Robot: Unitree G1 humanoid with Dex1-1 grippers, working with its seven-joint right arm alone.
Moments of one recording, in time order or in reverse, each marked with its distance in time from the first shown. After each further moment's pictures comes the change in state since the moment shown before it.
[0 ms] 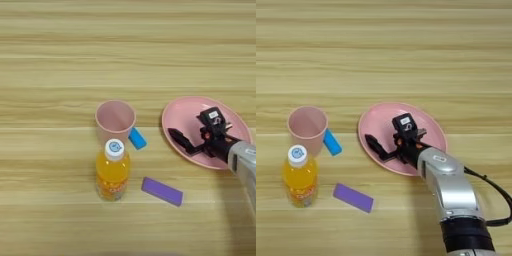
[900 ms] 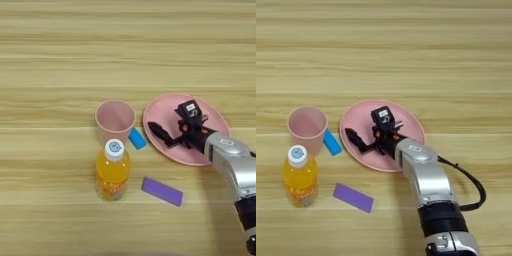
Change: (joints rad) arm -0.079 0.081 0.042 0.028 0.005 -0.017 -0.025
